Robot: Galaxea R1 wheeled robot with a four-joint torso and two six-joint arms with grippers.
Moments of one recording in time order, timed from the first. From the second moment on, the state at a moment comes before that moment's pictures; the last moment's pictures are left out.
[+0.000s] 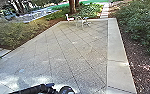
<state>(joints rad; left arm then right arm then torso) 0.62 2.69 -2.43 -0.40 0.49 0.23 -1.54 2.99 -2.70 -0.58 0.01 0.59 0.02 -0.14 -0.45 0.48</state>
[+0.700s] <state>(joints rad) 1.00 2.79 -2.46 -0.38 0.46 0.40 -1.54 2.99 -2.70 -0.58 0.00 0.59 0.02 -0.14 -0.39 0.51</state>
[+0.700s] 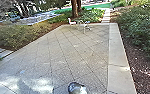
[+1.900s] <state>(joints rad) 1.43 3.04 -2.69 -0.26 0.12 0.62 -1.57 3.02 -2.69 -0.58 0.00 0.59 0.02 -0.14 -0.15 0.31</state>
